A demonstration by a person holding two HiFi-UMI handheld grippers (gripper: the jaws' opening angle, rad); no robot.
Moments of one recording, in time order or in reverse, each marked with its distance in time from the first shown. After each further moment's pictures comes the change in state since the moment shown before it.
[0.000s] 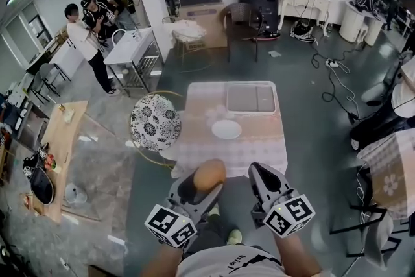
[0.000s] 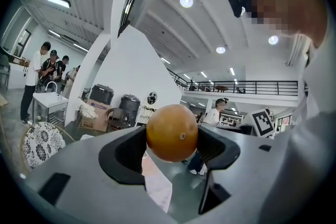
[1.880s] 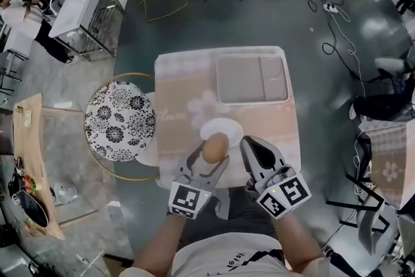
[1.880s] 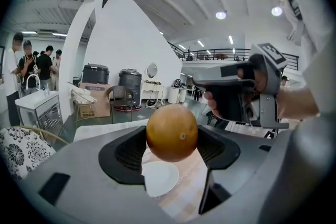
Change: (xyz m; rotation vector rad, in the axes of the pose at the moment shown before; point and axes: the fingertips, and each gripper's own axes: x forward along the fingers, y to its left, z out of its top) left arm 0.252 0.257 -0.161 0.139 0.310 -0.029; right arm 0.259 -0.210 -0.102 0.043 0.136 -0.132
